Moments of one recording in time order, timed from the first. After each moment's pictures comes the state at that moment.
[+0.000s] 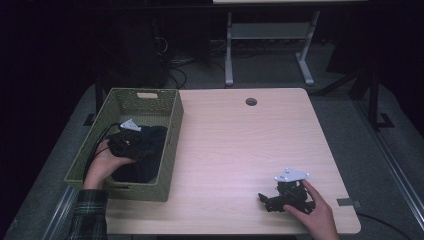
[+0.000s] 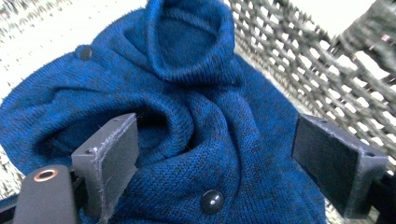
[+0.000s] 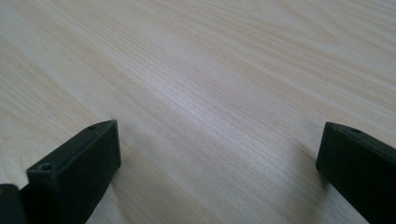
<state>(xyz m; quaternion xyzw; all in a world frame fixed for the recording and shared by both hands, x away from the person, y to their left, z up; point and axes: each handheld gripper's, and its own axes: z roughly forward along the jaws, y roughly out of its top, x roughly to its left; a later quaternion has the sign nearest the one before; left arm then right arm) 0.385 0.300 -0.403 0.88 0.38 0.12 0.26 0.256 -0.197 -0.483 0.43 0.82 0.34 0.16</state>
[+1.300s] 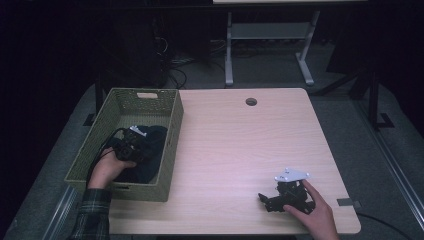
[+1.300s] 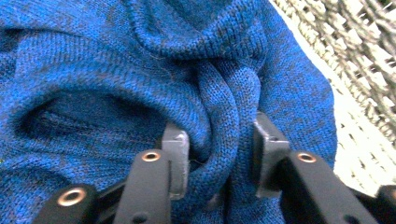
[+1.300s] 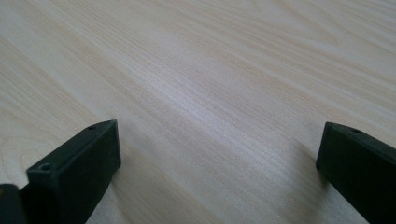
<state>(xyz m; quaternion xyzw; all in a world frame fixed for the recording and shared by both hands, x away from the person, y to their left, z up) 0.389 0.299 -0.420 0.88 0.43 0.07 0.19 0.256 -0.197 -0.483 0.43 0.82 0.34 0.16</state>
